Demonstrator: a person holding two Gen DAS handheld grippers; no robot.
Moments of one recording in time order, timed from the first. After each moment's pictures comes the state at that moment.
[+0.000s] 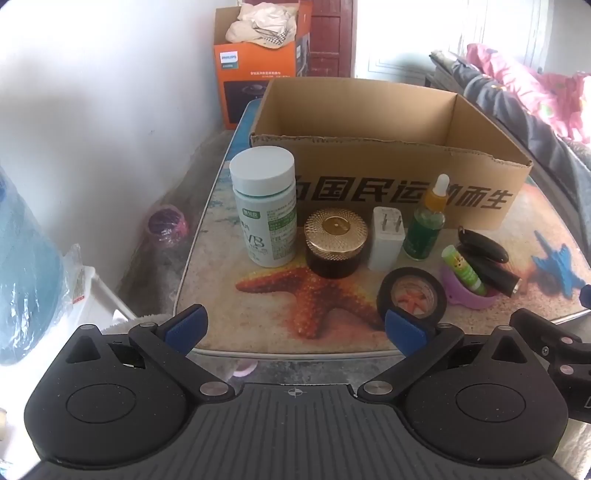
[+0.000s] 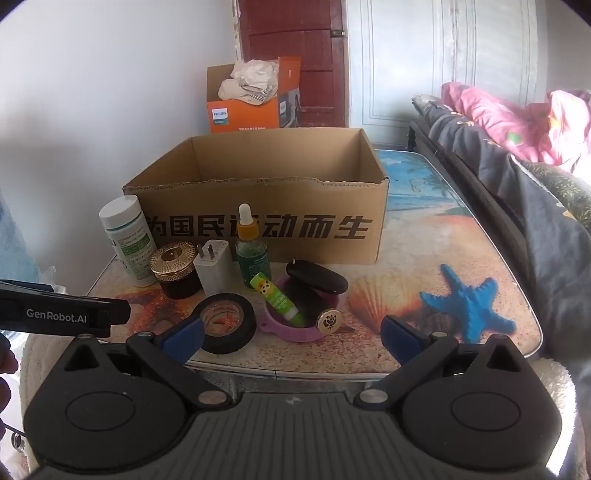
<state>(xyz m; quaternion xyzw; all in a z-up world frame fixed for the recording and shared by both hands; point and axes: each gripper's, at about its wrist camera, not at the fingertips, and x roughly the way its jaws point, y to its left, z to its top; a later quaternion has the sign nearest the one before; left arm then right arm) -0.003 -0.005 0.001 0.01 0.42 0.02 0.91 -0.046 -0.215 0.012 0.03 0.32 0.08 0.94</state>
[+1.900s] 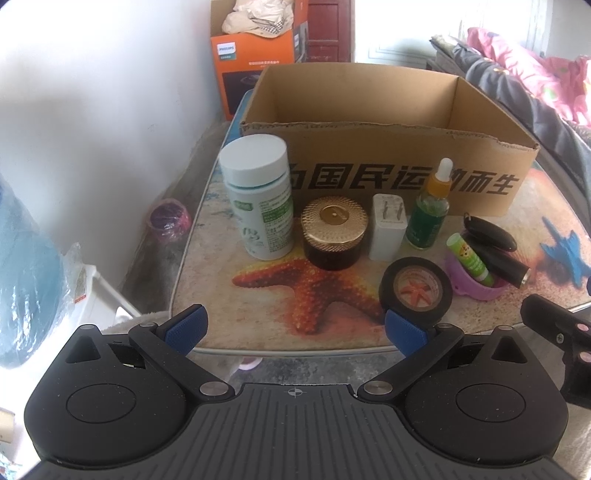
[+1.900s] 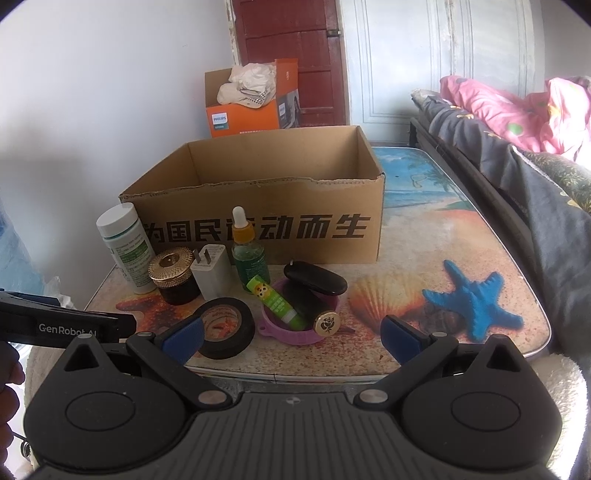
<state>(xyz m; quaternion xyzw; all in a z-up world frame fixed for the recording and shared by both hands) 0.005 -0.014 -0.007 0.03 0.44 0.02 0.90 -0.038 -0.226 0.005 0.05 0.32 0.08 0.94</state>
